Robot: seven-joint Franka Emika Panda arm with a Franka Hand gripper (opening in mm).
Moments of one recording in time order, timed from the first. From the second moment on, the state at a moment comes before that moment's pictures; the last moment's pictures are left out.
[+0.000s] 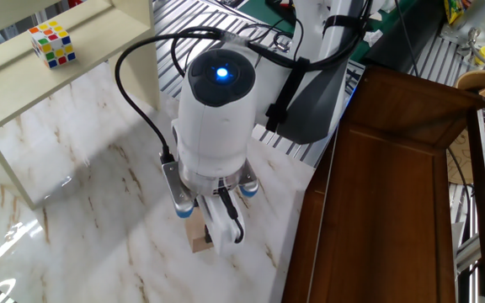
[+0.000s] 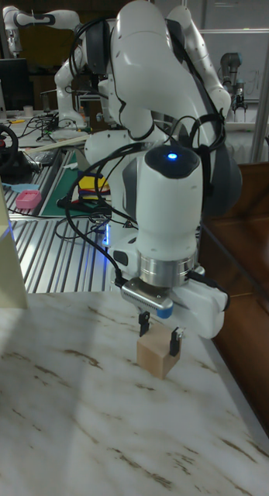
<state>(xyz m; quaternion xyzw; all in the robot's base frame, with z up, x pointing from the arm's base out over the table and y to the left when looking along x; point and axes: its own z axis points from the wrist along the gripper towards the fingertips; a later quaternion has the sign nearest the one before) 0.622 0.059 0.232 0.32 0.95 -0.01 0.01</state>
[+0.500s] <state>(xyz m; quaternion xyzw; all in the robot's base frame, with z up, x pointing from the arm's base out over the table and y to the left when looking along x) 0.623 0.059 0.233 0.31 0.95 -0.01 0.02</state>
